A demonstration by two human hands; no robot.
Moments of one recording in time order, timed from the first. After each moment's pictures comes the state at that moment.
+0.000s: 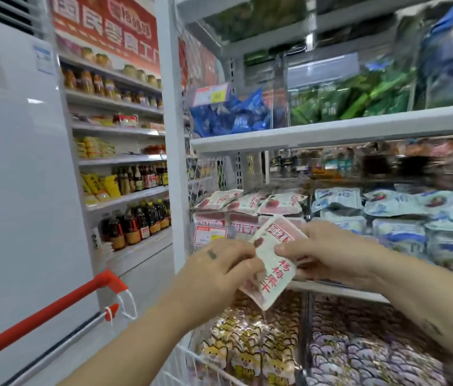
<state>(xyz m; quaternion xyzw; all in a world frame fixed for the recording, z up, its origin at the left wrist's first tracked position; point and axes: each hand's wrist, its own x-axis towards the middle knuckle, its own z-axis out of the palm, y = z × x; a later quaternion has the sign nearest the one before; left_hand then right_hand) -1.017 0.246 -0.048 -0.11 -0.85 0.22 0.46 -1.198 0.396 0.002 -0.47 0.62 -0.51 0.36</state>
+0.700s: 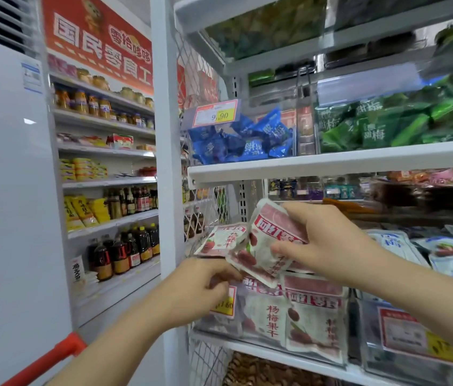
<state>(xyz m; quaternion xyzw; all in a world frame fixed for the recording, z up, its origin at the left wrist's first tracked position) -1.060 0.141 0.013 0.15 -0.95 -0.14 0.24 -1.225 0.315 0.069 -0.64 0.66 -0.34 -0.19</state>
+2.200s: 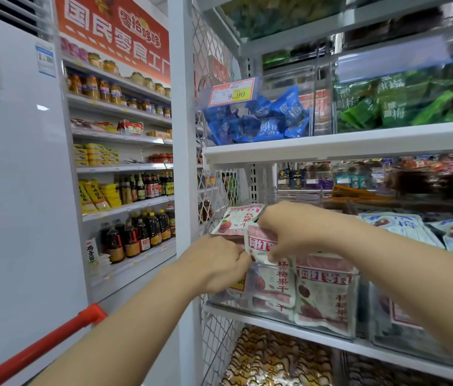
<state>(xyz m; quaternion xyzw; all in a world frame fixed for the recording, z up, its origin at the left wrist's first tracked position) -1.073 0.157 0.021 0.24 -0.96 0.09 0.12 -1.202 0.261 0.074 -0.64 0.76 0.02 -0.15</state>
